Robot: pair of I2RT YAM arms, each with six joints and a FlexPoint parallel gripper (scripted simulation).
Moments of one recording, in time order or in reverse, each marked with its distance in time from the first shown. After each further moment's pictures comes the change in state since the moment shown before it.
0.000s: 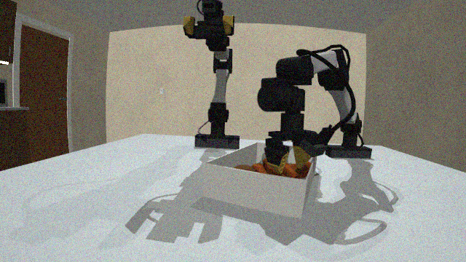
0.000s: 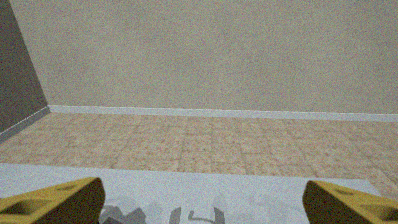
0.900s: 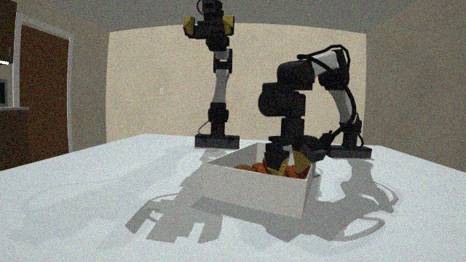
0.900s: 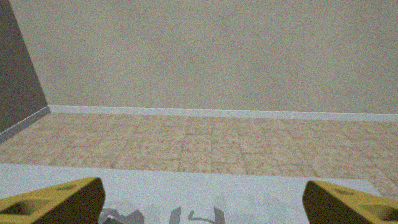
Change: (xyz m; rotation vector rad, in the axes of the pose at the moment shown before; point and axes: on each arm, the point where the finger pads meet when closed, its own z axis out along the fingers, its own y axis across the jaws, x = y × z) left arm -0.003 -0.003 0.012 0.020 -0.005 -0.004; right arm 0.000 0.000 0.000 0.000 0.000 0.000
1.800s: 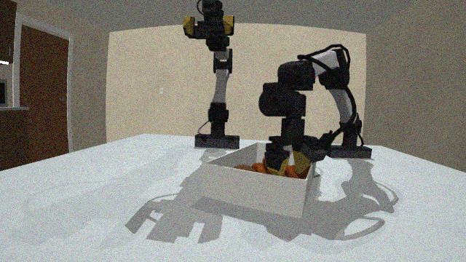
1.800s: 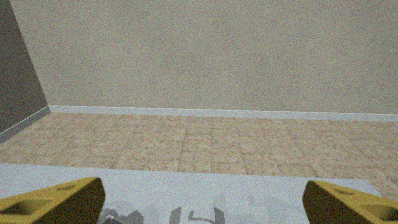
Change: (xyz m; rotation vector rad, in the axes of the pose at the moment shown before) left arm 0.000 0.000 0.000 0.009 -0.002 0.000; right arm 0.000 0.000 0.000 0.000 0.000 0.000
